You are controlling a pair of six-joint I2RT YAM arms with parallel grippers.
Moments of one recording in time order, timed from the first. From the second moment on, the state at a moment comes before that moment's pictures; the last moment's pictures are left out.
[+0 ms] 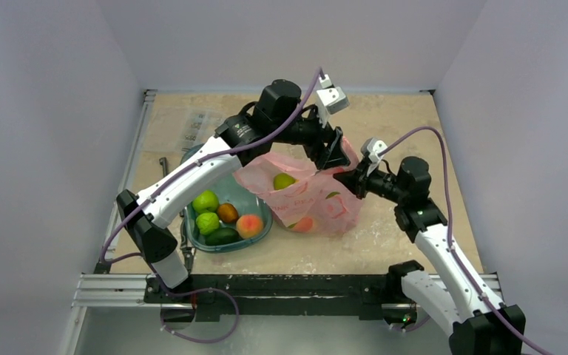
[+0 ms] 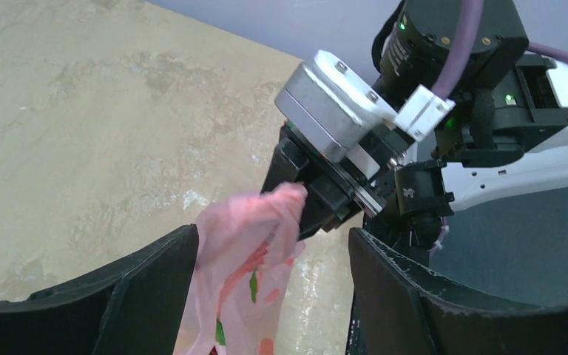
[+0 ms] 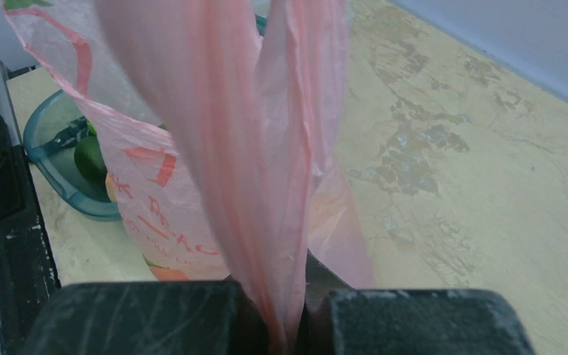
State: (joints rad) left arm -0.85 1.69 1.86 -0.53 0.55 -0.05; right arm 0.22 0.83 0.62 0.02 -0.72 -0.06
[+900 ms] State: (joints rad) left arm -0.77 1.58 1.68 -0.32 0.84 0.02; right arm 0.35 0.95 0.72 0.32 -0.81 0.08
